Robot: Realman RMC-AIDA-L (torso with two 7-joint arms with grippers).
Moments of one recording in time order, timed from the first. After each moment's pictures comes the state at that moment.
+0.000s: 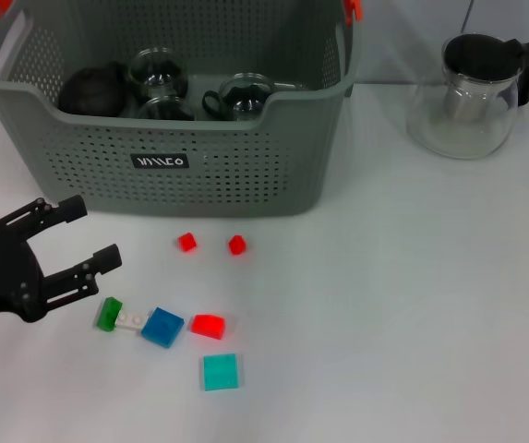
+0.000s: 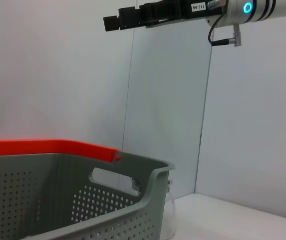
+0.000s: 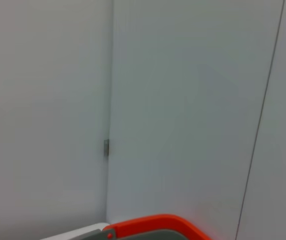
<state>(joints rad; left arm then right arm) -0.30 -2.14 0.24 0.77 2.02 1.87 -1.10 1.06 2.08 -0.91 -1.17 -2.17 -1.21 2.14</state>
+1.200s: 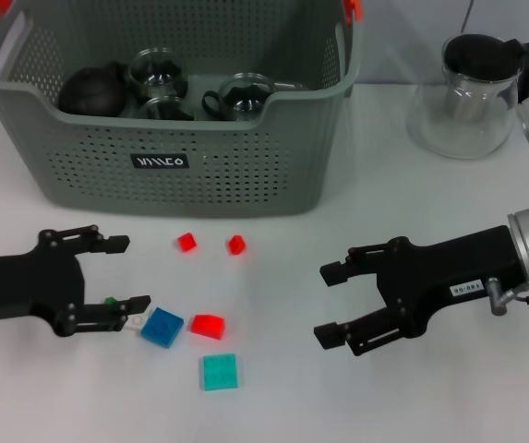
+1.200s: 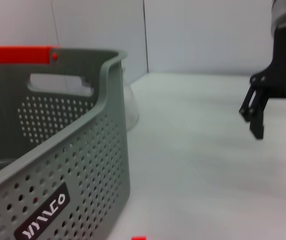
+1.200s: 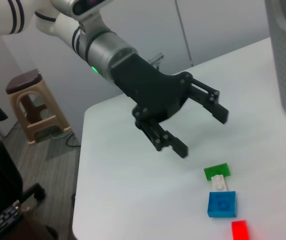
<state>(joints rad) -0.38 -2.14 0.49 0.94 2.24 1.71 -1.08 0.62 2.10 -1.03 -0.84 -2.05 -1.67 1.68</state>
